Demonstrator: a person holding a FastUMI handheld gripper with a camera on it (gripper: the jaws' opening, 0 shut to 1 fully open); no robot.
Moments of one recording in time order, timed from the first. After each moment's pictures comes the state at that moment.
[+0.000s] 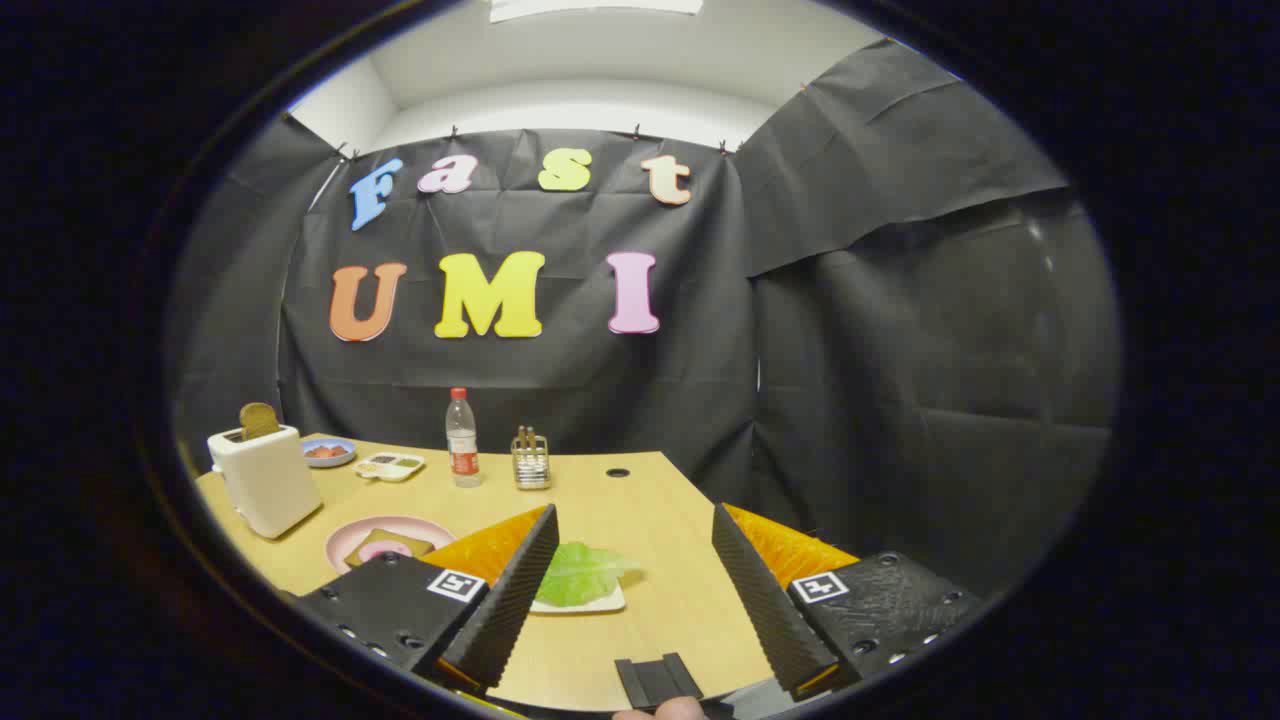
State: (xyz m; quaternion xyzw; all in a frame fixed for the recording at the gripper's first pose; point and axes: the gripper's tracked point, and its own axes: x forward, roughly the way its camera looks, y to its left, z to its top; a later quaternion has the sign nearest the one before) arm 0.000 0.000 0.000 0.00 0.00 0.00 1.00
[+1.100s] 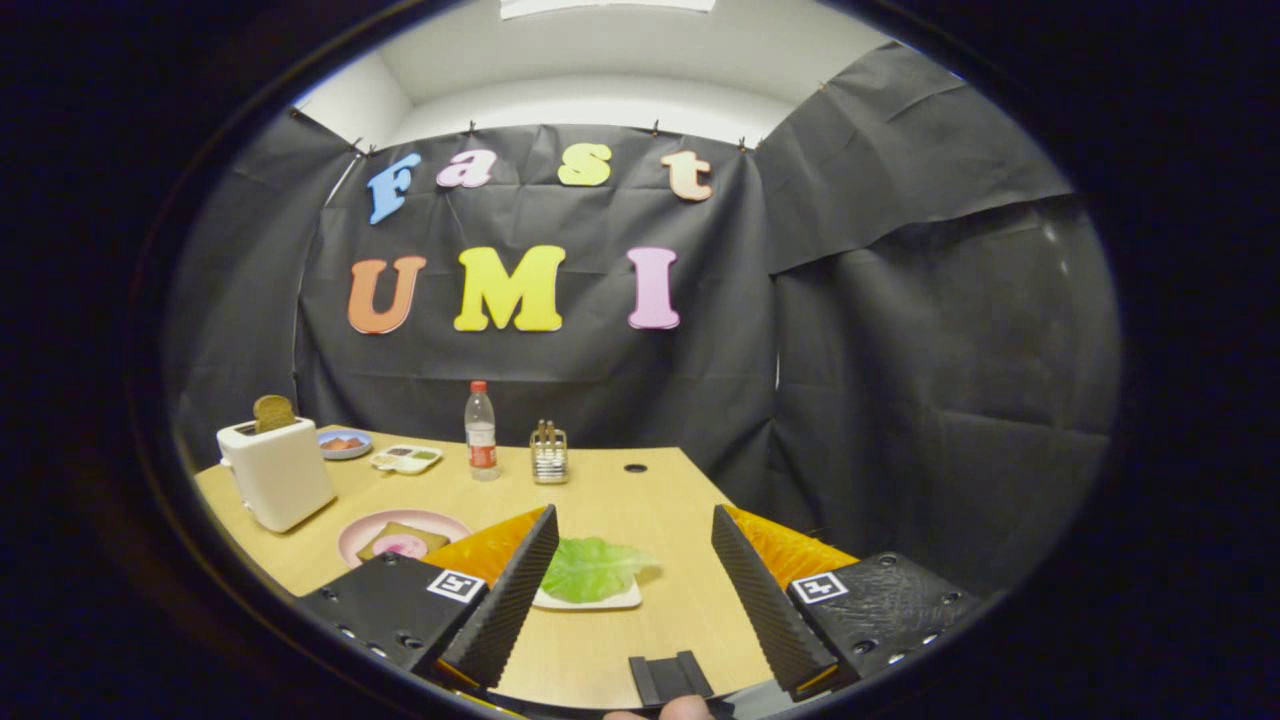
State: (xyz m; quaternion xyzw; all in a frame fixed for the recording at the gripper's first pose) arm 0.001 0.020 -0.012 -0.01 0.03 0.04 1.00
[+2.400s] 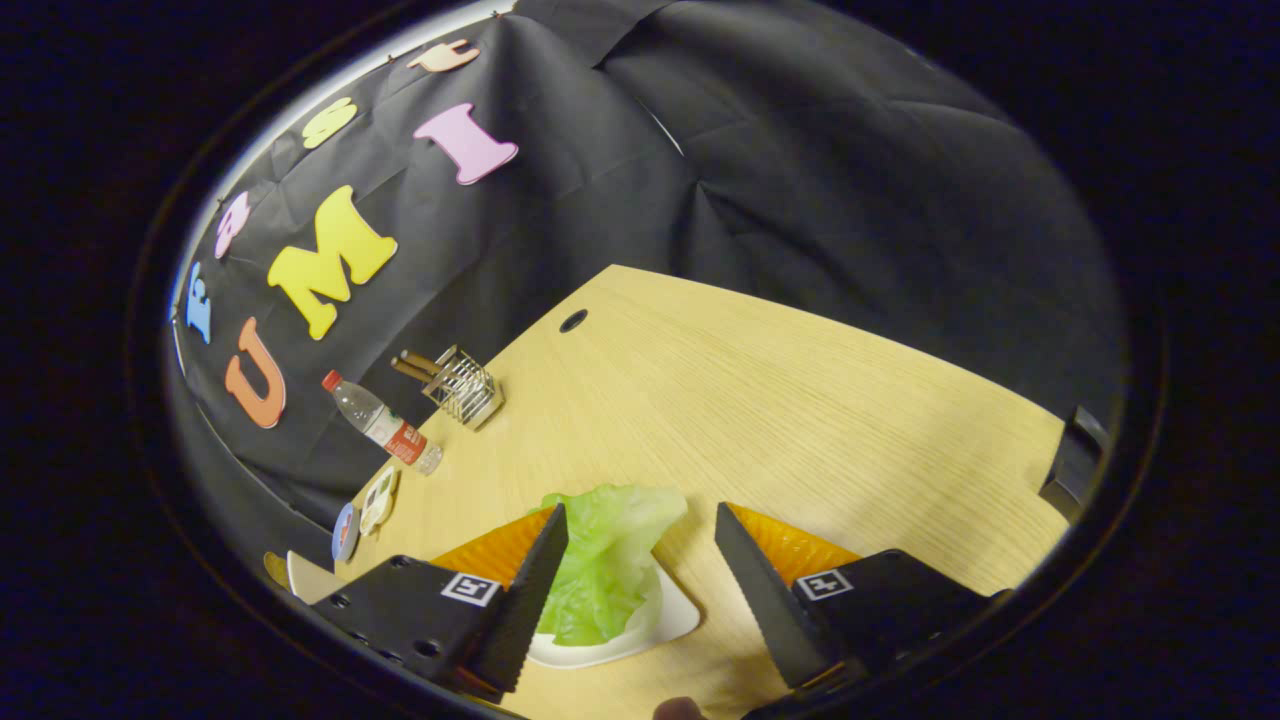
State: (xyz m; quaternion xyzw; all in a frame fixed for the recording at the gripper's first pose) arm 0.173 0.019 -0.148 0.30 0.29 -0.03 0.91
